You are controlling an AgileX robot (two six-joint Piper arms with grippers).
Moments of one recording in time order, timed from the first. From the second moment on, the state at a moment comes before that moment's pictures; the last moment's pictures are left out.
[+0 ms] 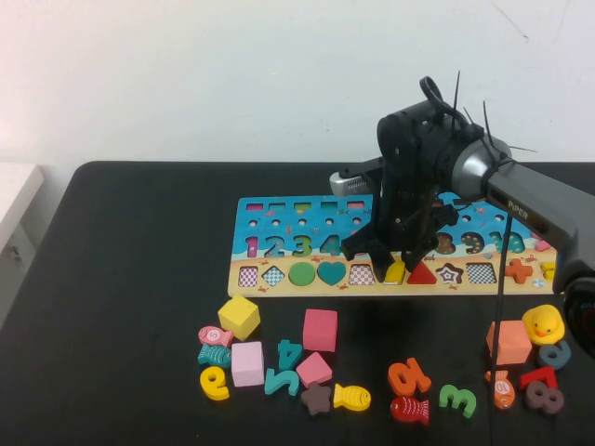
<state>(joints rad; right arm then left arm) 0.47 2.52 -2.24 -0.02 1.26 0.10 -0.13 -0.01 0.02 0.07 0.36 -0.08</state>
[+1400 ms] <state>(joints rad) 0.47 2.47 -2.27 0.01 1.28 0.05 -0.13 -0.01 0.02 0.07 0.36 -0.08</state>
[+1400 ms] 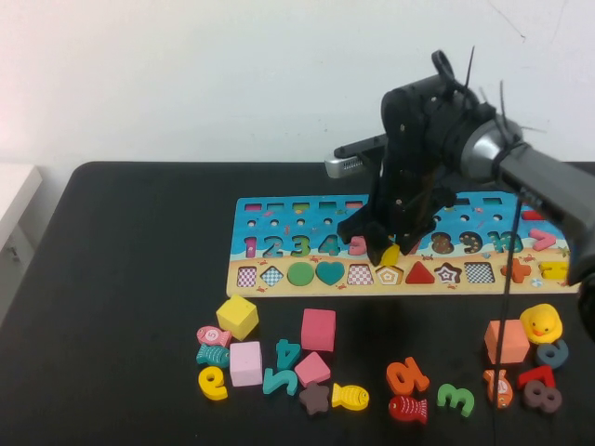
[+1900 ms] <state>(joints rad) 0.47 2.36 -2.06 -0.05 1.26 0.04 -0.13 -0.01 0.02 0.07 0.36 -0.08</state>
